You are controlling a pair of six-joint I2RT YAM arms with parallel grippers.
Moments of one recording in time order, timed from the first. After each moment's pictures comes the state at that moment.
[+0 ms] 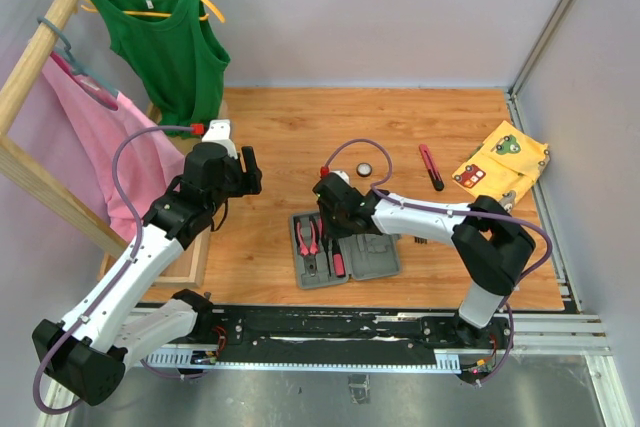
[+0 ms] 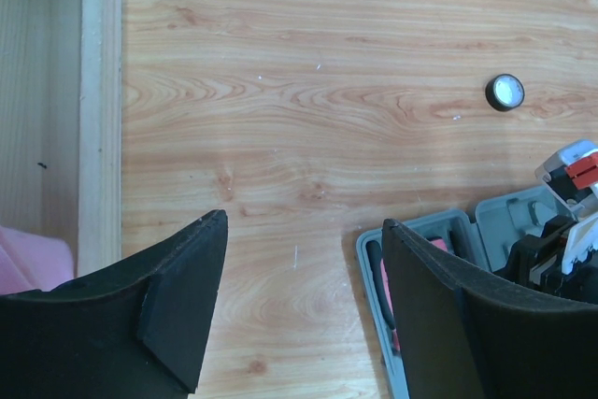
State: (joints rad) left arm -0.45 0.94 0.91 -0.46 -0.27 -0.35; right arm 0.93 1.71 1.06 -0.34 0.09 0.64
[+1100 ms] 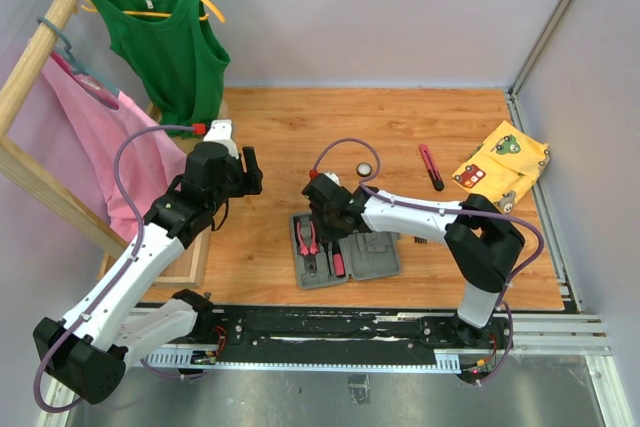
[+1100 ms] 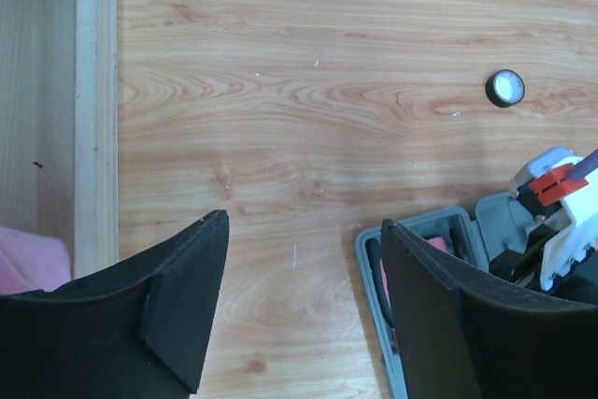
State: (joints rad) left arm -0.45 0.95 0.91 -0.46 -0.26 -0.35; right arm 0.96 1.76 1.16 -0.48 0.10 0.61
